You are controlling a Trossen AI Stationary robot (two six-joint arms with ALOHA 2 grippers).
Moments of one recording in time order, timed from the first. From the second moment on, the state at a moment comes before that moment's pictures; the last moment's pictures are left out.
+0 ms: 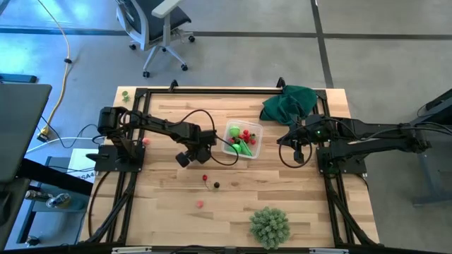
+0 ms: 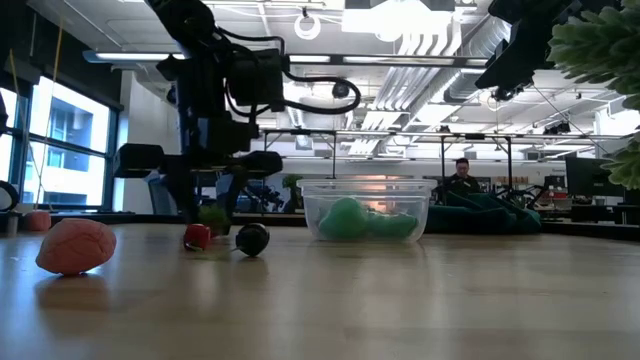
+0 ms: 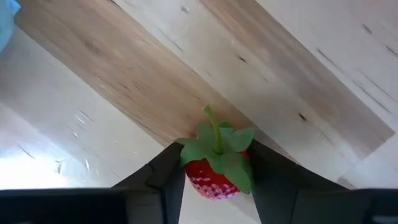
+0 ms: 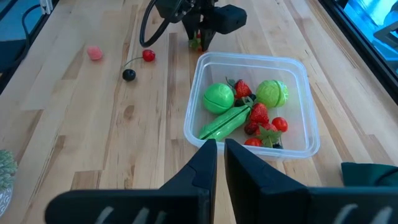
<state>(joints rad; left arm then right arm) 0.22 1.75 0.98 -0.64 0.04 0.98 -0.08 0.73 0.65 -0.51 -0.03 0.00</state>
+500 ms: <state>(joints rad) 0.22 1.73 1.07 -0.65 0.08 0.91 -0.08 0.73 0.65 -0.51 -0.03 0.00</state>
